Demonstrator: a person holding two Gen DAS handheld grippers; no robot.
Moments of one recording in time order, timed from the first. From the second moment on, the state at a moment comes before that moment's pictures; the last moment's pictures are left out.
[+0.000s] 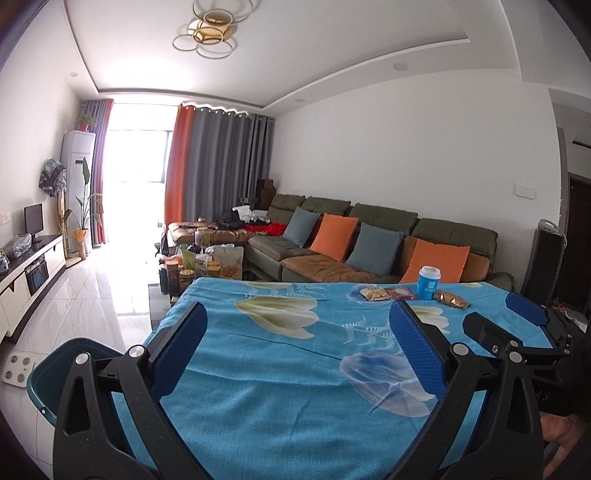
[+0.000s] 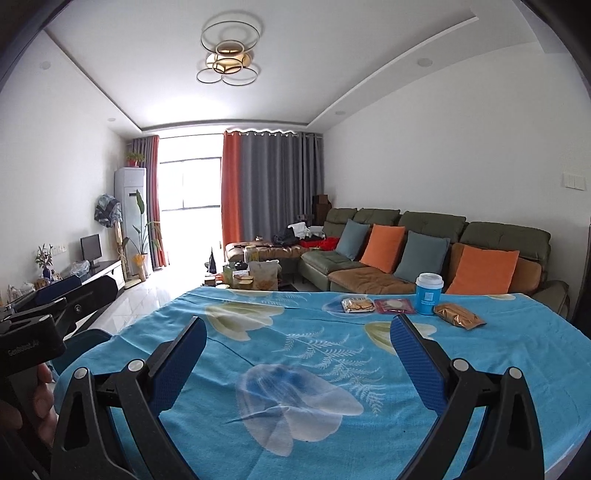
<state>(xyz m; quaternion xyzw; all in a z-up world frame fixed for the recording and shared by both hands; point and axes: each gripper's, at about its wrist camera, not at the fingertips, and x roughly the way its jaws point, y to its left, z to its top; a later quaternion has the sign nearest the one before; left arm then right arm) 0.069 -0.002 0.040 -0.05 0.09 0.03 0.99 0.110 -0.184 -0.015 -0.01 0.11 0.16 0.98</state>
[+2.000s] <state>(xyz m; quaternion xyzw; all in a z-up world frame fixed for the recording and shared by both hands) 0.028 -0.003 0.038 -0.02 0.07 0.04 1.00 0.079 -0.180 -0.024 -0.01 0.10 0.14 0.98</state>
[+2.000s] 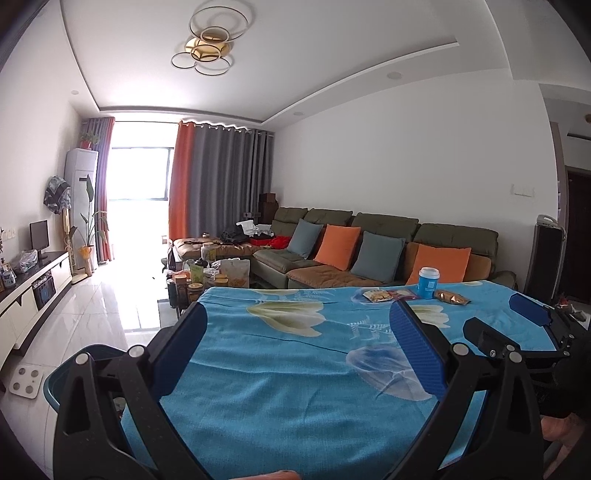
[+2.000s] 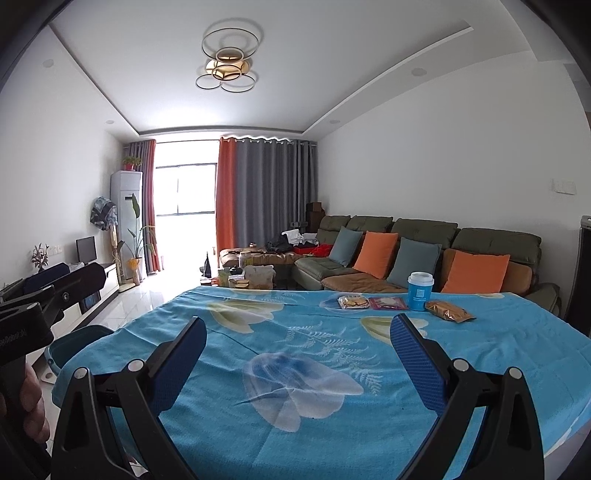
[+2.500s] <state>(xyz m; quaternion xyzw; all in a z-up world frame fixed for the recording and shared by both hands) 0.034 0.007 0.036 -0.04 0.08 0.04 0.99 0.083 -0.176 -0.023 -0.02 0.10 0.14 0.98</state>
